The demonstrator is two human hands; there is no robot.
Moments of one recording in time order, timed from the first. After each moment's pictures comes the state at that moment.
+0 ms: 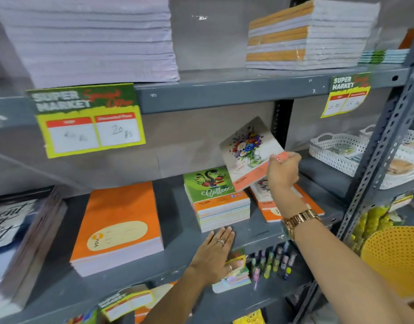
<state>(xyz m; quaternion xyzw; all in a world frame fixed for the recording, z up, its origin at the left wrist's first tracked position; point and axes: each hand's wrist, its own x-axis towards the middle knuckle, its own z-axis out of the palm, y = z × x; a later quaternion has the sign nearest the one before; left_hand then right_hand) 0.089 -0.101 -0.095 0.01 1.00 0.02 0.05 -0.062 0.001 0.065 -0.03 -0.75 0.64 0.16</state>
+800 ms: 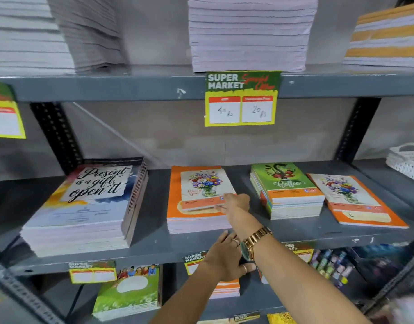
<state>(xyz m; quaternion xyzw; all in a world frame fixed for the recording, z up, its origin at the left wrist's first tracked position) 0.218 -0.173 -0.085 -0.05 1.00 0.06 0.05 0.124 -0.191 -0.014 -0.06 -0.66 0.70 -0.26</state>
